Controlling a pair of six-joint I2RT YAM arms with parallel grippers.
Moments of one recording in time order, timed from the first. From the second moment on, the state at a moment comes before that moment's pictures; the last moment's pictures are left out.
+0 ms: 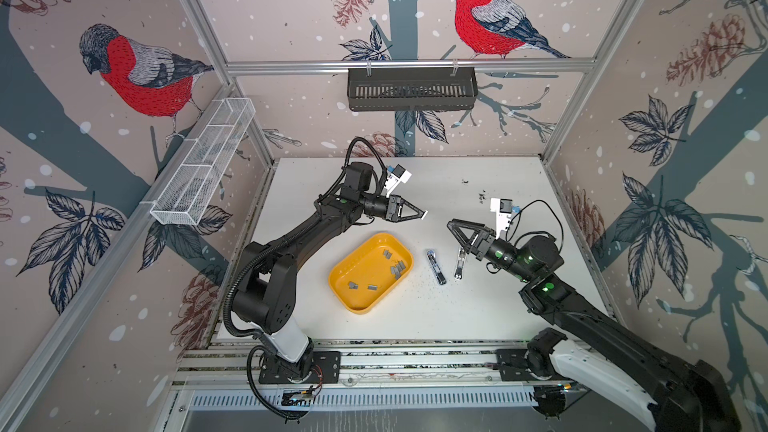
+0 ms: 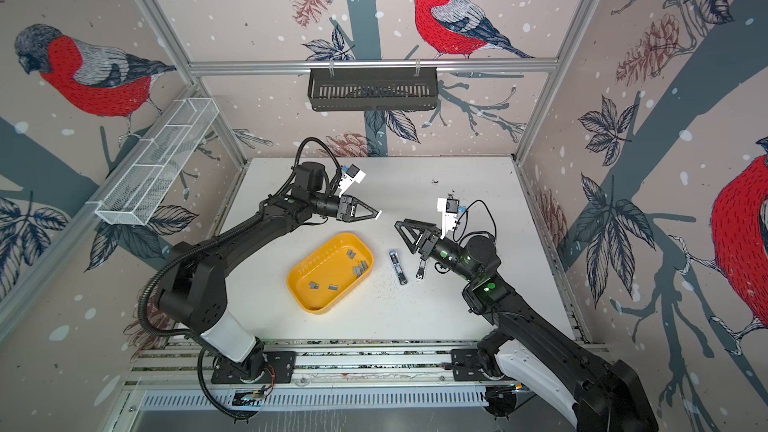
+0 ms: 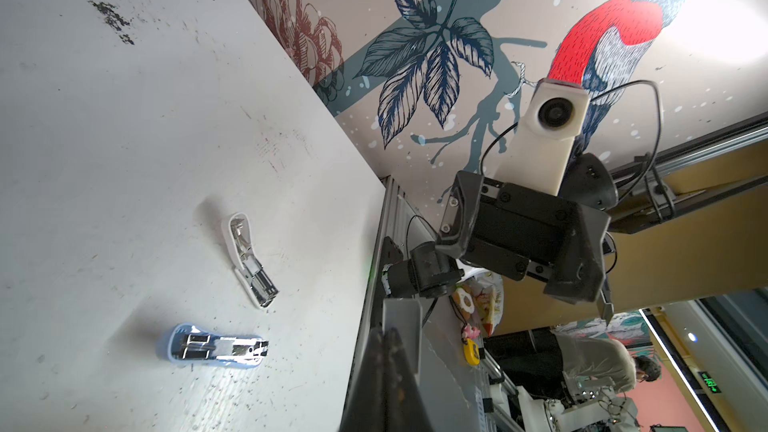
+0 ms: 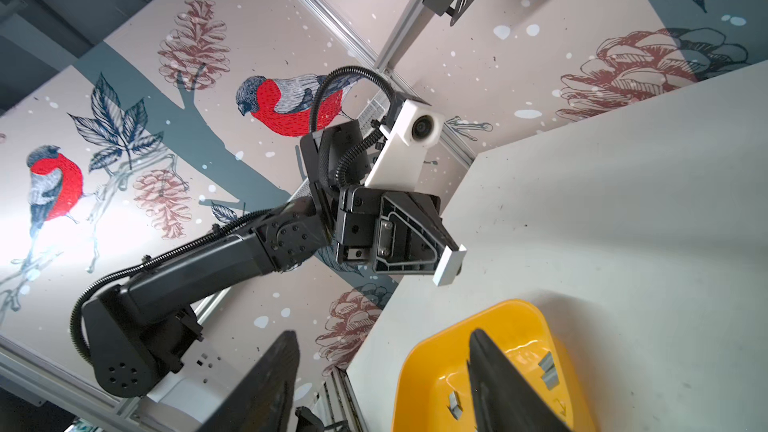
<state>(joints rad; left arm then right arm) -0.43 1.65 1.19 -0.05 1.22 -0.50 0.57 0.89 0.43 0.63 -0.45 0.90</state>
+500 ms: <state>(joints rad) -0.43 1.61 1.04 0.45 1.24 -0.91 0.59 1.09 0.43 0.90 -0.46 1.02</state>
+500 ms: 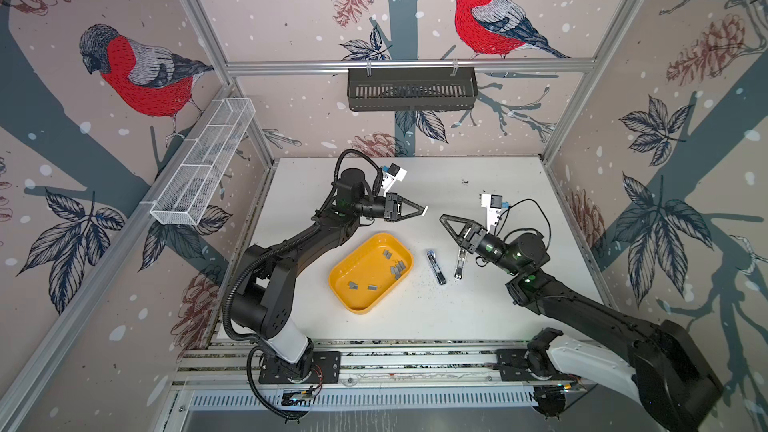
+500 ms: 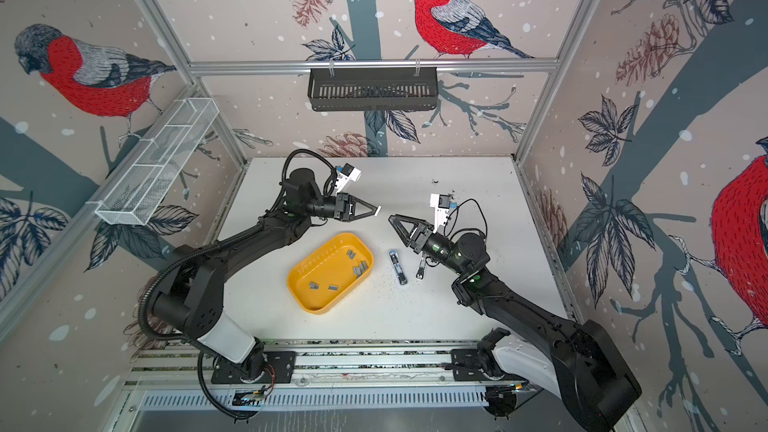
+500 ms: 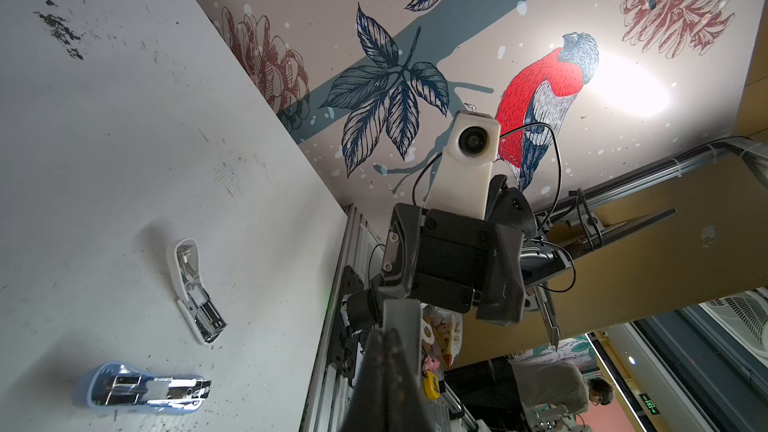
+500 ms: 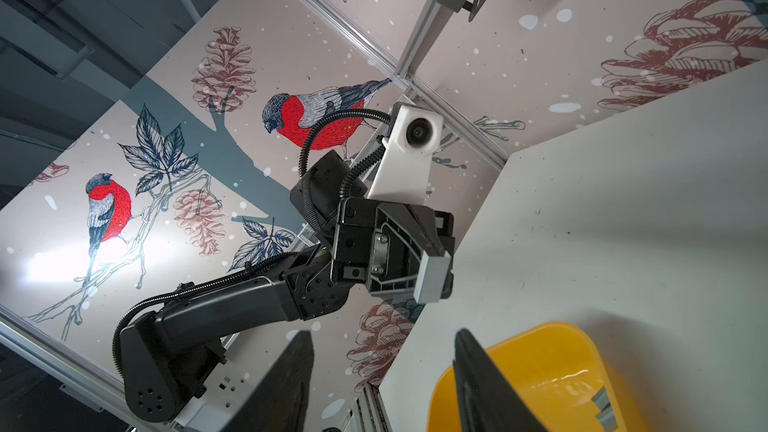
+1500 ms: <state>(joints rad) -0.46 1.60 1.03 0.48 1.24 -0.93 0.62 1.30 0.53 1.05 -0.45 1.07</state>
